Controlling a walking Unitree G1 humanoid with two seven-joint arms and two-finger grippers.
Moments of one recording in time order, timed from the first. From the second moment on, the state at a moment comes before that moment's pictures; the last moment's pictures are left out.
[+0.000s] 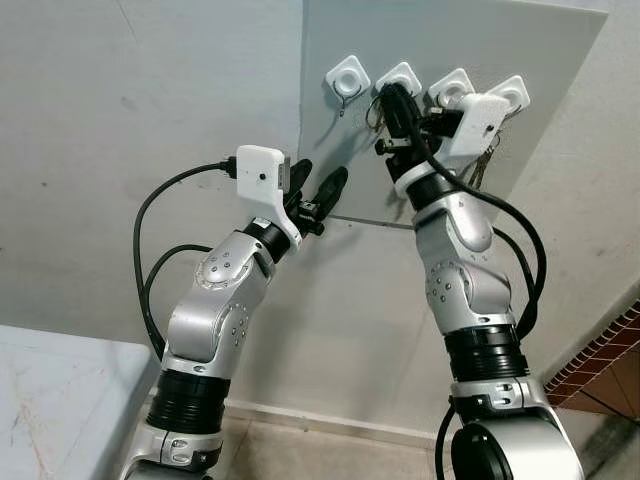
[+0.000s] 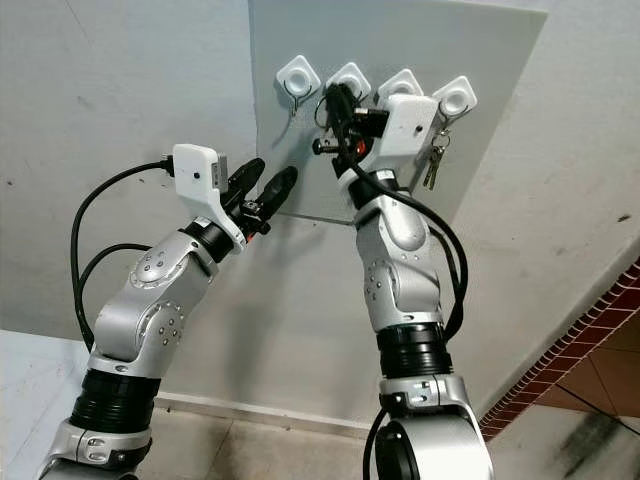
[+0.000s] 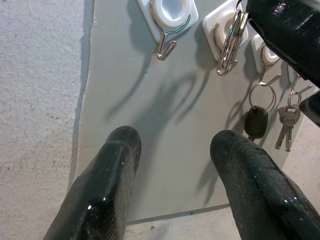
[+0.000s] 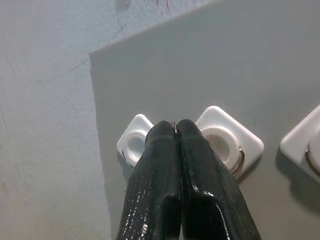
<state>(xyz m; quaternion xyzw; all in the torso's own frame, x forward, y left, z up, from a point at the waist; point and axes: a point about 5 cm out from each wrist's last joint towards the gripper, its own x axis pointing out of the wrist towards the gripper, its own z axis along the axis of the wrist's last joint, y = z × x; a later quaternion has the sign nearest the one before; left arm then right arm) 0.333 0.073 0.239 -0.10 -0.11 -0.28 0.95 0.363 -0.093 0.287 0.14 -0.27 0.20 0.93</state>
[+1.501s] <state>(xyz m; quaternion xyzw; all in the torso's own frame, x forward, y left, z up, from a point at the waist) 0.334 0.075 0.239 -0.11 -0.11 -0.27 0.95 0.360 -0.118 0.252 0.09 -0.24 0.18 0.95</state>
